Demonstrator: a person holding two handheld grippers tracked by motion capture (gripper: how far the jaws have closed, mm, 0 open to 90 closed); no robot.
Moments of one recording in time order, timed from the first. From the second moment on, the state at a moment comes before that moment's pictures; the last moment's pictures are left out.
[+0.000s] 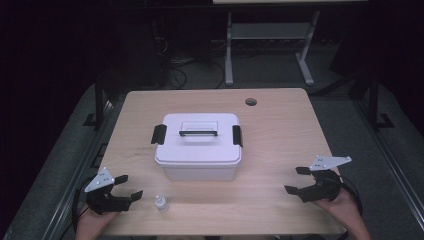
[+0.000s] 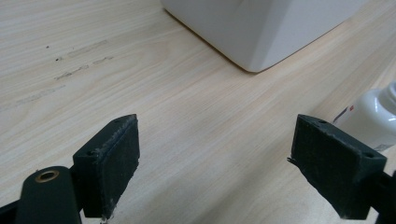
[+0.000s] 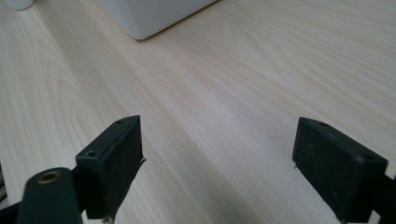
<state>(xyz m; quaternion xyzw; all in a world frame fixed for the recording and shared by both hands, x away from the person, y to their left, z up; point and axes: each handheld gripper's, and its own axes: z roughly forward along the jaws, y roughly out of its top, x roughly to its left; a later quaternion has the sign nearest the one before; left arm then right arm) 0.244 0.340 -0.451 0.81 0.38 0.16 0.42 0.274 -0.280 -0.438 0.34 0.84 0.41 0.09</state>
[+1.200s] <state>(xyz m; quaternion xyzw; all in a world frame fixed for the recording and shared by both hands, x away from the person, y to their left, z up) 0.243 0.351 -0.448 0.80 0.39 0.17 0.43 0.323 -0.214 -0.340 0.21 0.90 0.38 0.07</state>
